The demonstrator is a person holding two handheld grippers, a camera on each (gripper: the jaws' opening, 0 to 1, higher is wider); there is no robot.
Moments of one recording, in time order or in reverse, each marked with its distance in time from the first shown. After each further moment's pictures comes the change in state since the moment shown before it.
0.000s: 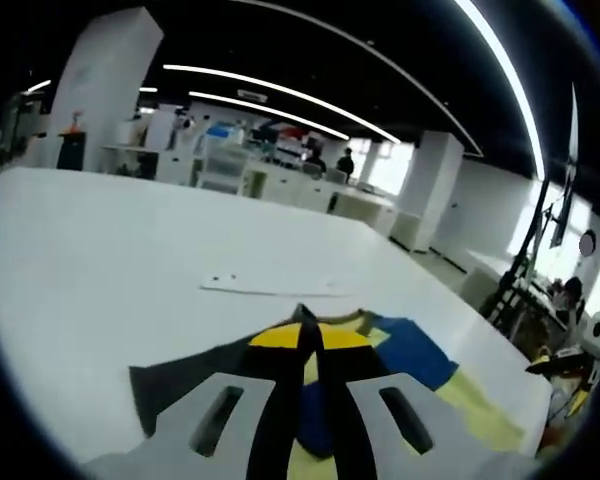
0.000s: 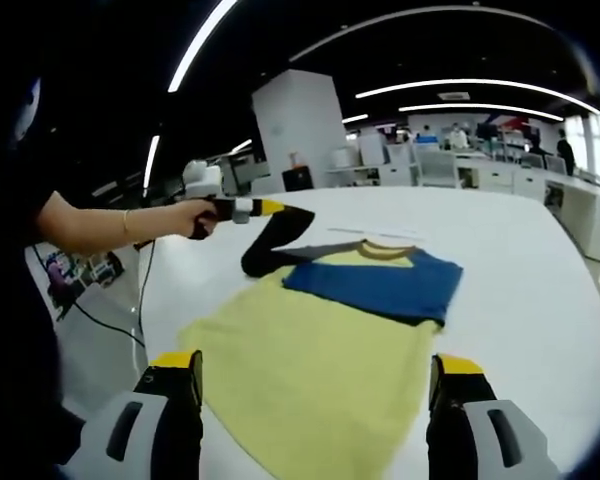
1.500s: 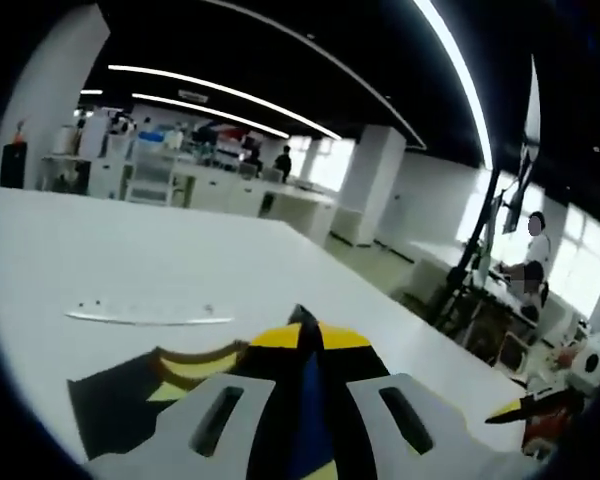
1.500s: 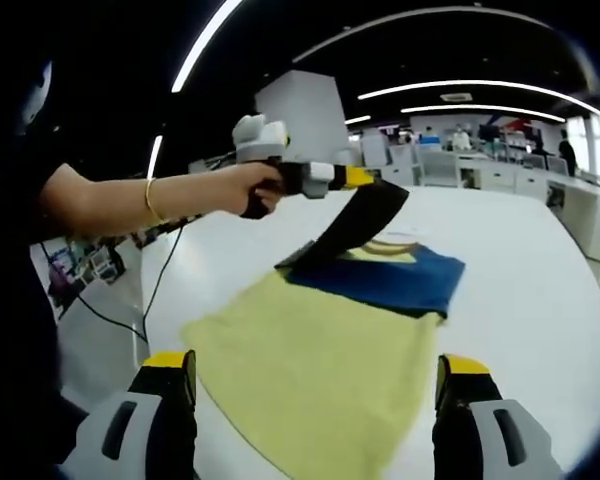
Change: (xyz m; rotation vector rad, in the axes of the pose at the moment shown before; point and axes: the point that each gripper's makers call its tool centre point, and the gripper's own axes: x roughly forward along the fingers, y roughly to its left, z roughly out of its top) left arm 0.089 -0.167 0.001 0.099 0.022 -0.252; right arm -0.007 0.000 -0.013 0.000 0.001 0.002
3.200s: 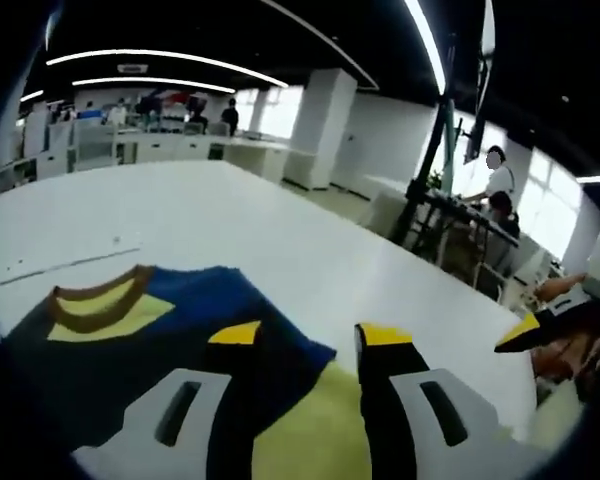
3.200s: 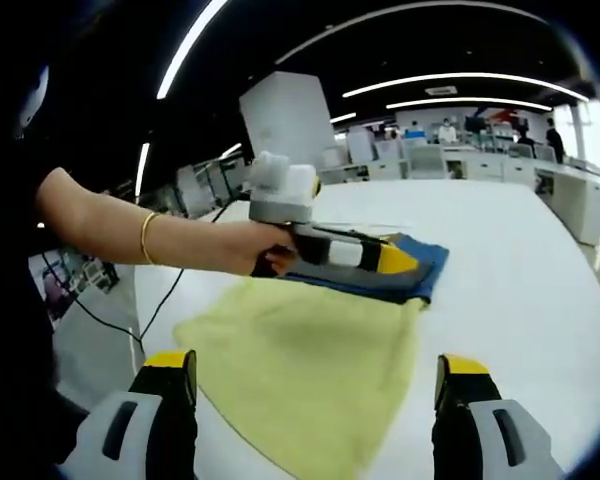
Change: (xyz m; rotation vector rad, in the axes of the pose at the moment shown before) left arm 0.034 -0.072 -0.114 0.112 0.185 -0.201; right arm -0.006 -0.014 -0.007 0.043 -0.002 -0.025
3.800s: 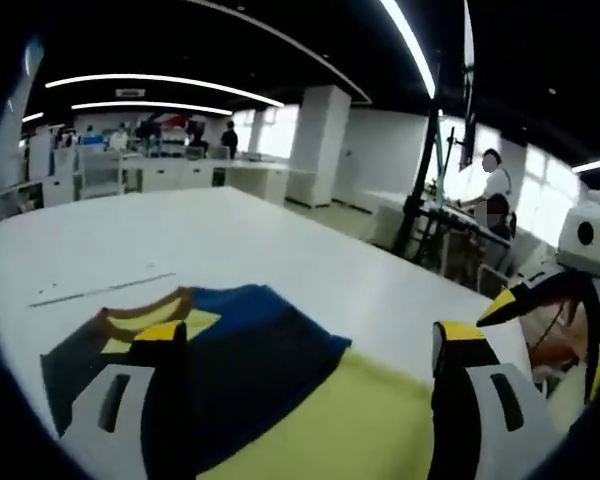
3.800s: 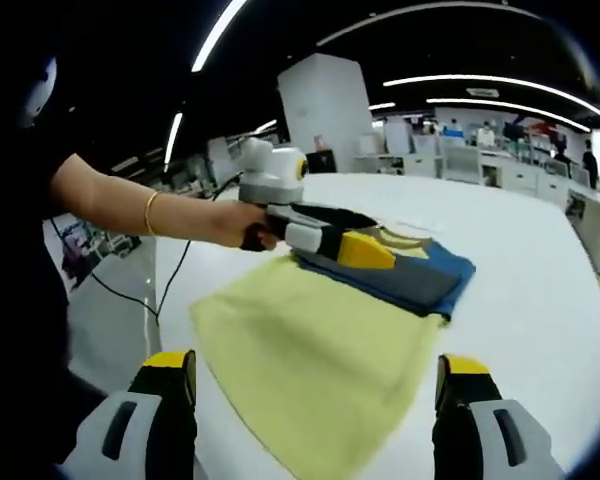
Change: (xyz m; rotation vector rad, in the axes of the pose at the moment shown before) left arm -0.066 0.026 0.015 0.052 -0.056 0.041; right arm 0.000 0.013 0.007 -0.138 0.124 0.115
